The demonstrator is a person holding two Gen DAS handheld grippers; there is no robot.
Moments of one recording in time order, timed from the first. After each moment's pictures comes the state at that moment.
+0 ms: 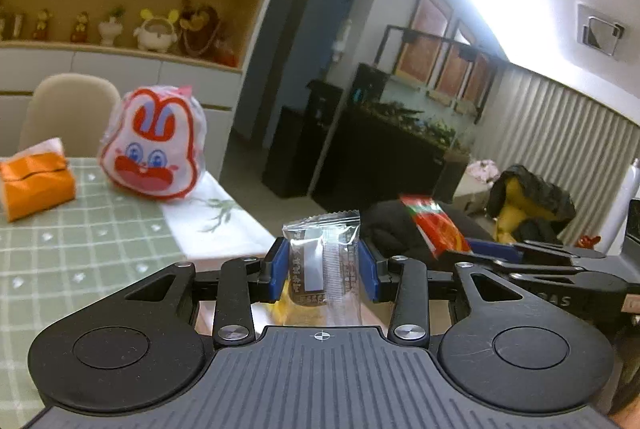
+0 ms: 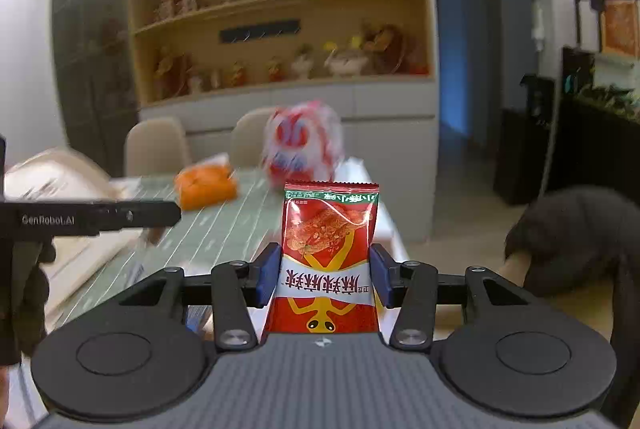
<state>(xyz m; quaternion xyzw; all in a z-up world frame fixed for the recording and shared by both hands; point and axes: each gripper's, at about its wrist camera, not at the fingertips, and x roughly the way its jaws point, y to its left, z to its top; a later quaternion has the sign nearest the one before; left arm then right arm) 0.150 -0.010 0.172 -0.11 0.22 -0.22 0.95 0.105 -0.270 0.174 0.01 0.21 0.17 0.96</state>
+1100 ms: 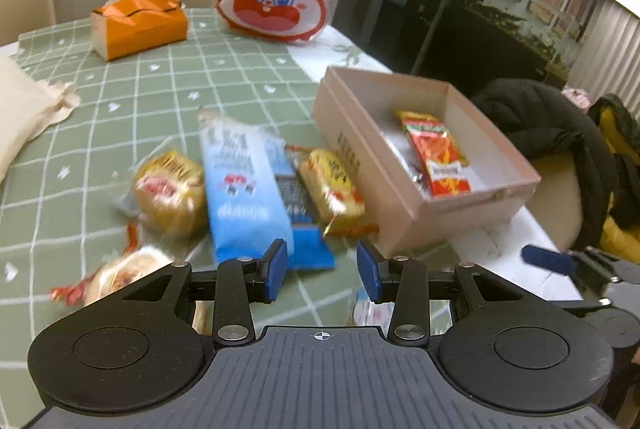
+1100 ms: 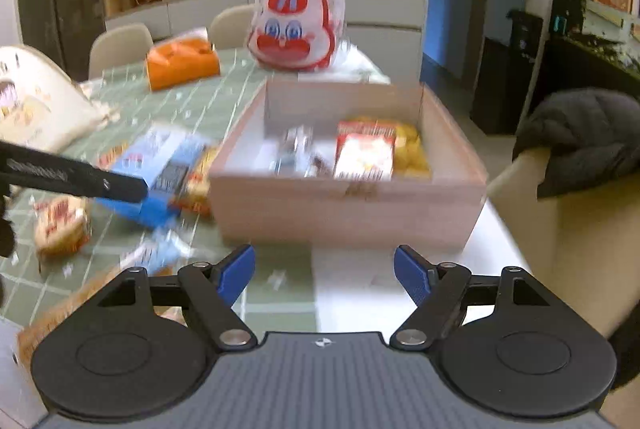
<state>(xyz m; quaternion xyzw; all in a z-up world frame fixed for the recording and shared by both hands) 0.105 0.051 0.055 -0.08 0.39 -0.09 0.91 0.091 -0.177 0.032 -0.03 0.34 0.13 0.93</state>
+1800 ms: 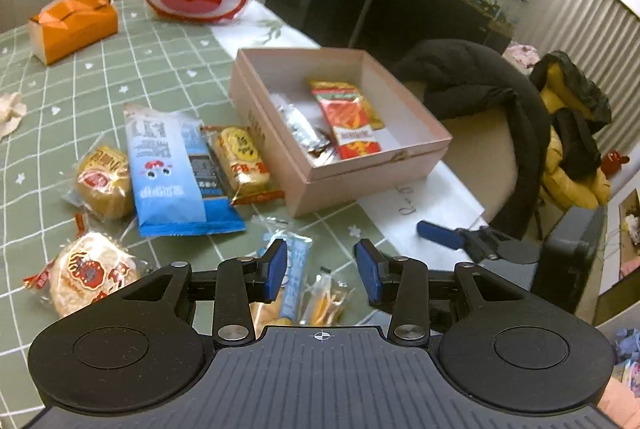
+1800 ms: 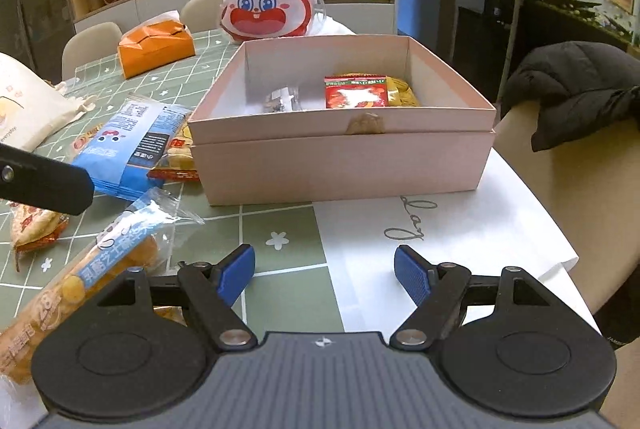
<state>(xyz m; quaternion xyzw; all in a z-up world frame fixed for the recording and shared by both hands) 0.076 0.018 0.096 -0.07 0.42 -0.18 0.89 0.089 -0.170 0.003 0.01 0.35 0.09 0.93</state>
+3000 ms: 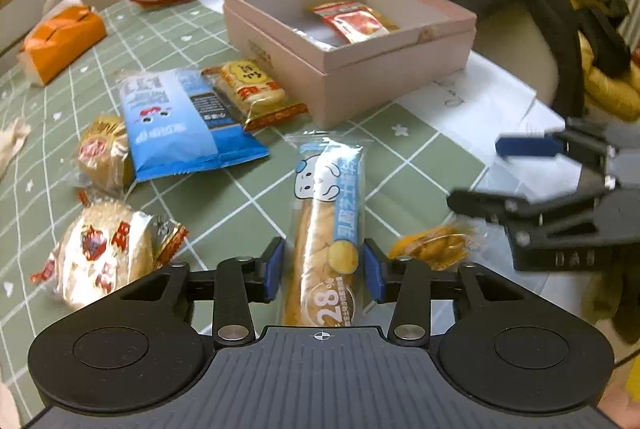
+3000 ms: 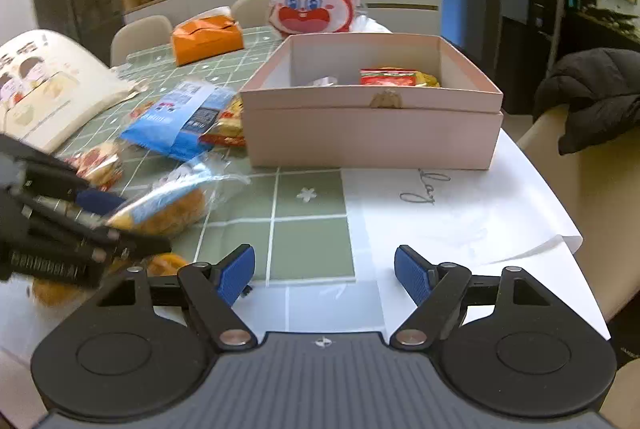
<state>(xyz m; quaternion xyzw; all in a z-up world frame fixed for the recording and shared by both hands) 0.064 0.006 0.026 0.08 0.44 -0.17 0.88 0.048 -0.192 0.004 0.00 0.34 0.17 0.92</state>
